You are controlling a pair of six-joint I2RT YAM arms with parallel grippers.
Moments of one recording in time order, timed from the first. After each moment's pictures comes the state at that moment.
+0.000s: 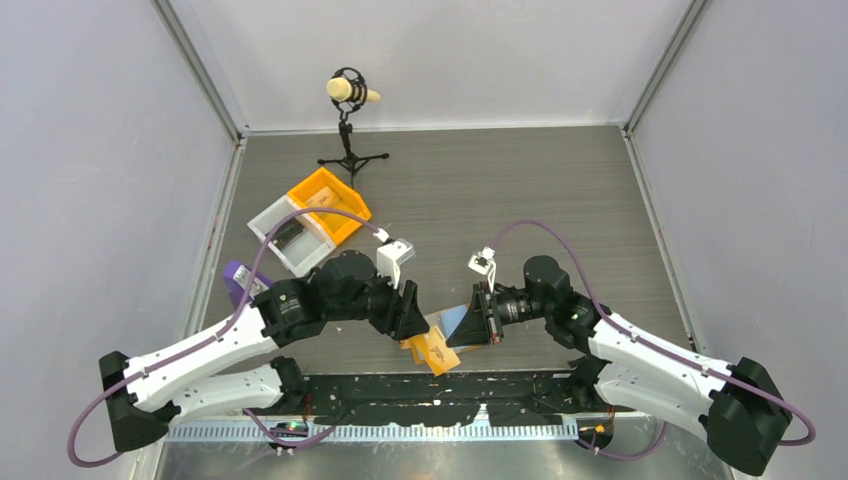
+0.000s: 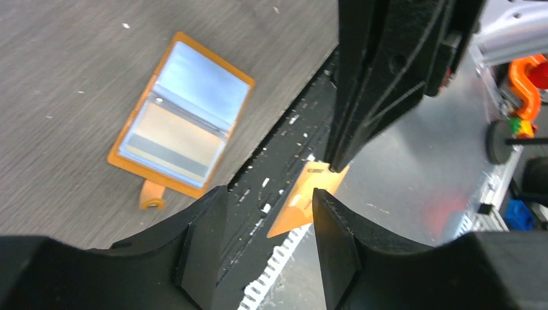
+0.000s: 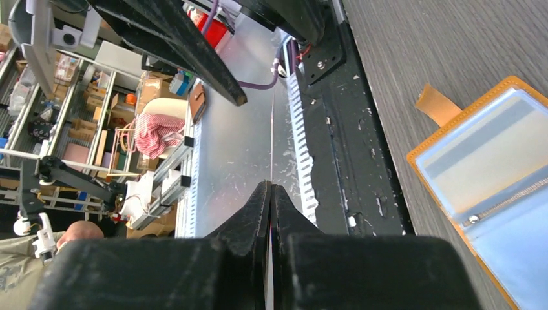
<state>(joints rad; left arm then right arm) -1.04 0.91 0.87 -0.55 0.15 -0.53 0.78 0.89 0.41 0.19 -0.89 0.66</state>
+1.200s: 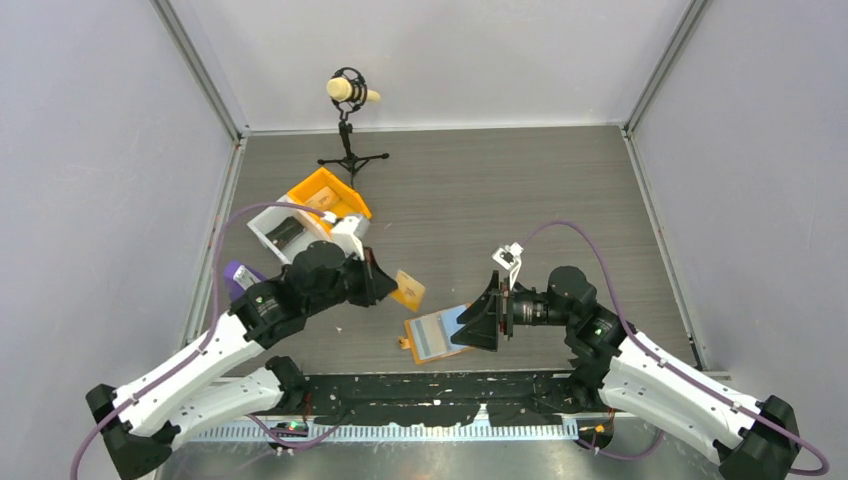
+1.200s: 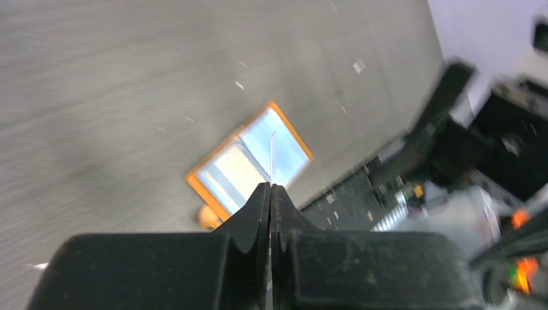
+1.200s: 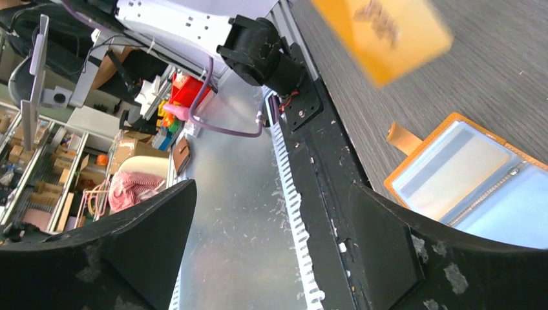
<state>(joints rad) -0.87 0.80 0.82 -0.53 0.02 -0.67 0.78 0.66 0.38 0.13 -0.70 0.73</state>
